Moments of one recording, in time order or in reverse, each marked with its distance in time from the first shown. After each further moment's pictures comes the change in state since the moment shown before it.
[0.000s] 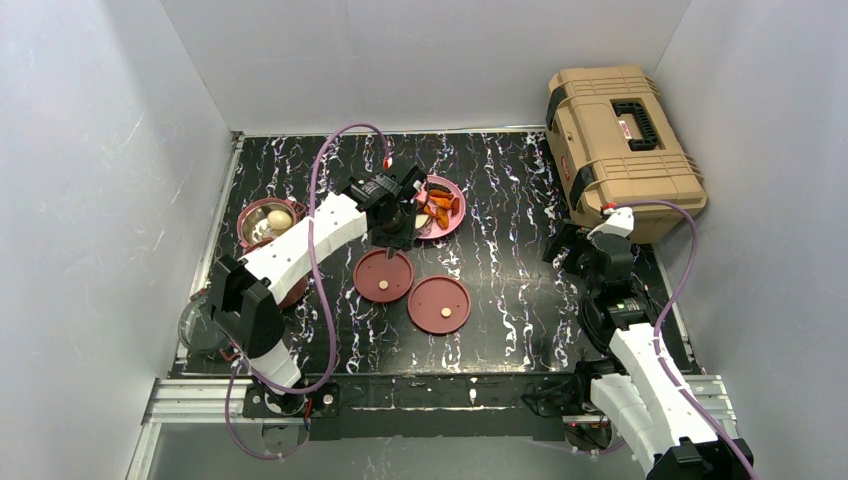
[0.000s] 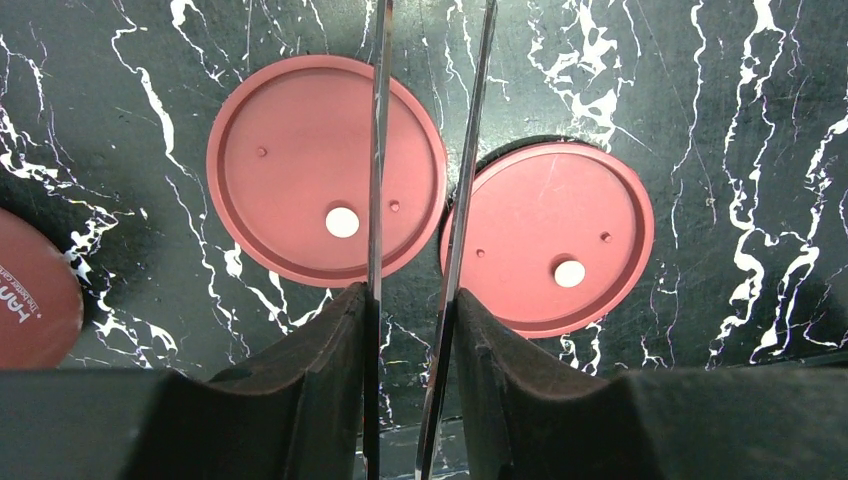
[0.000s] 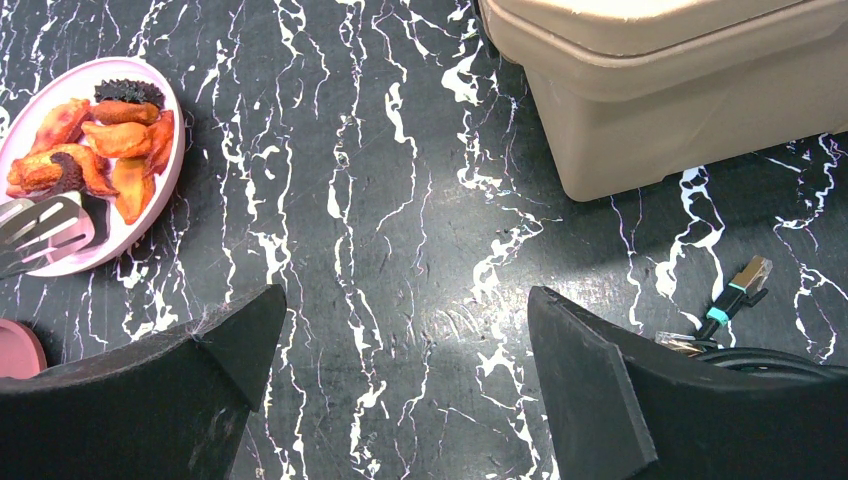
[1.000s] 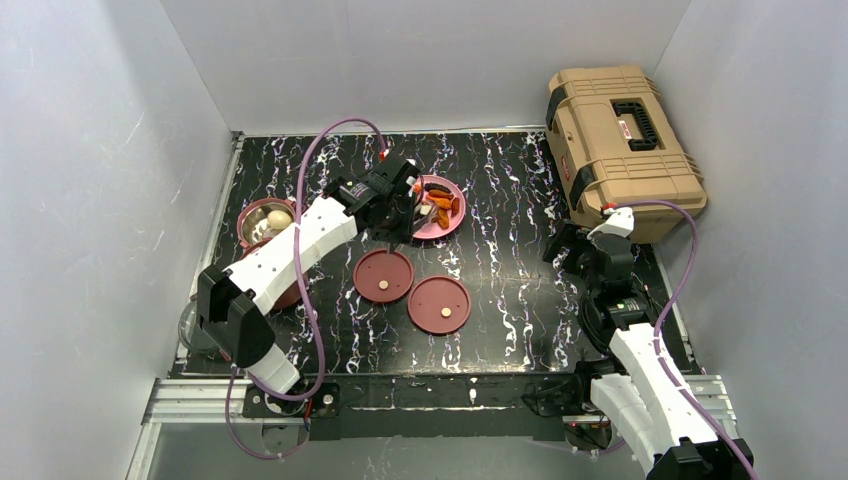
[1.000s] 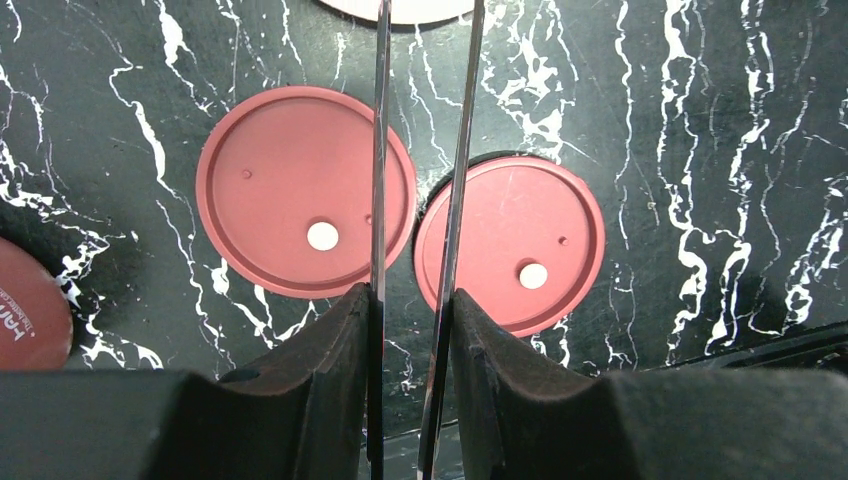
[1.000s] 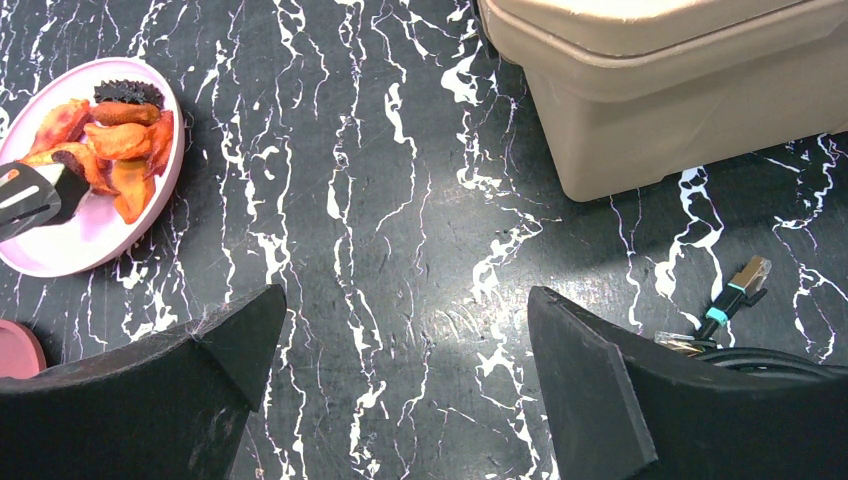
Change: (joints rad) left arm -0.003 -0.060 -0.002 0.040 0.015 0.004; right arm 0.000 -0.001 0.000 0.000 0.001 0.000
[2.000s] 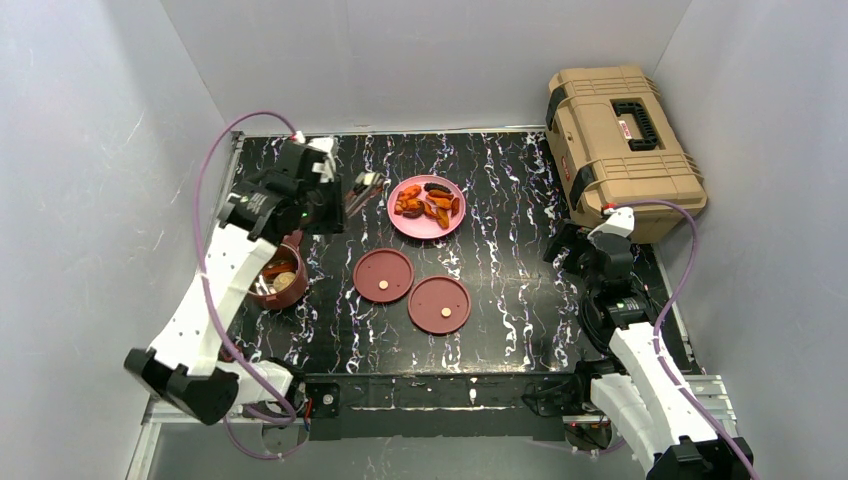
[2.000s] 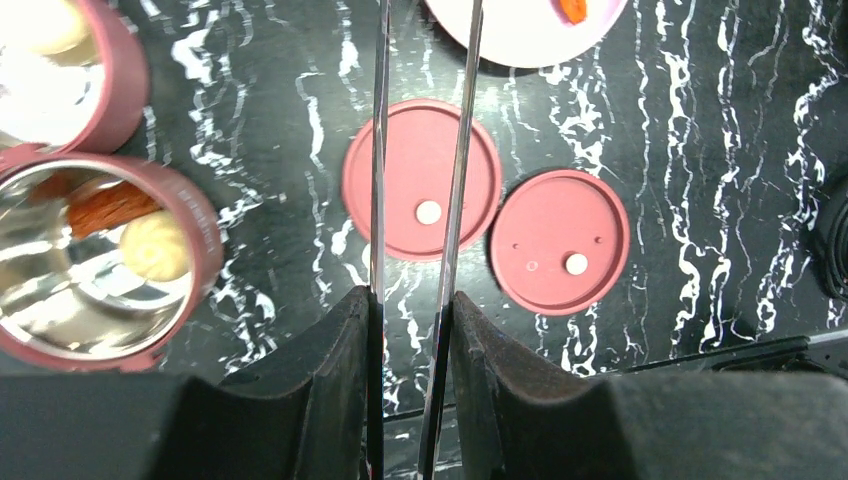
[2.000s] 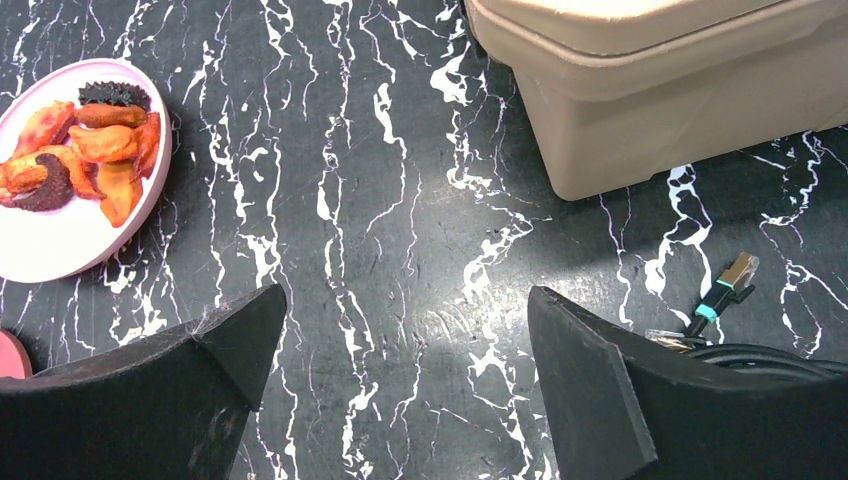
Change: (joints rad) left arm 0.250 -0.312 -0.001 -0.120 0.074 0.123; right arm 0.000 0.008 0.000 -0.001 0.016 -0.005
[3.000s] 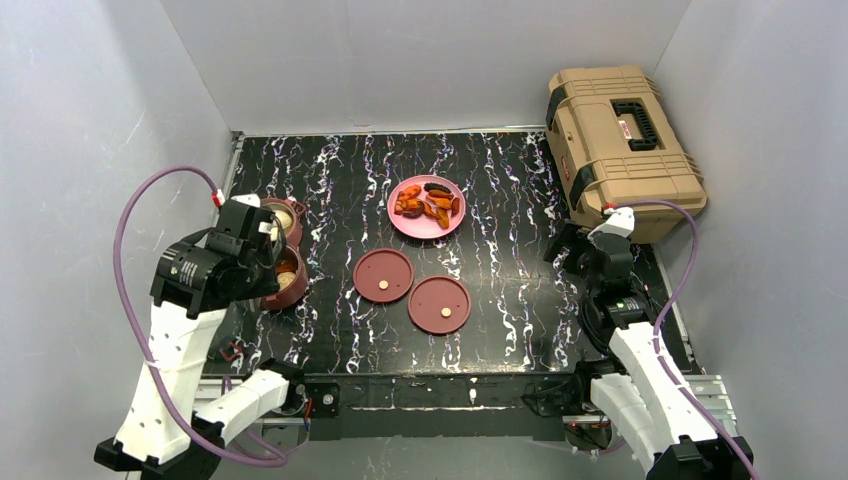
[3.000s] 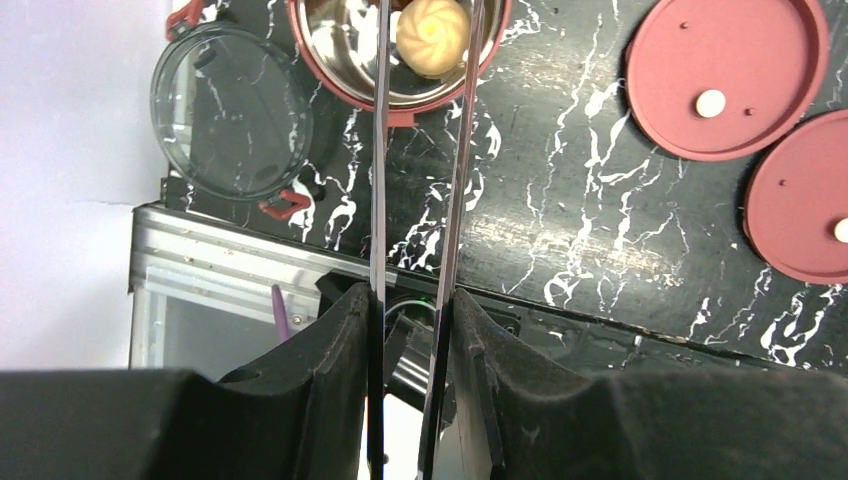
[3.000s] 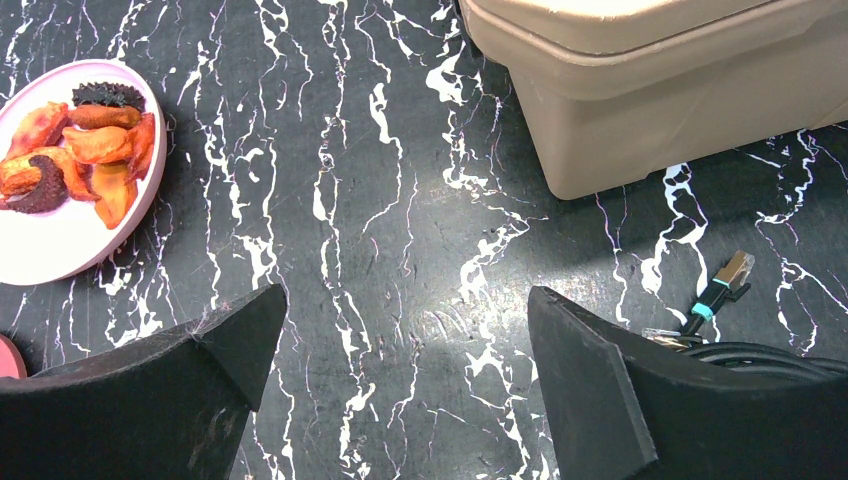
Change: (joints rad) left arm 0.120 -0.328 -0.057 -0.475 -0.305 -0.054; right arm 0.000 0.001 0.000 0.000 0.010 0.000
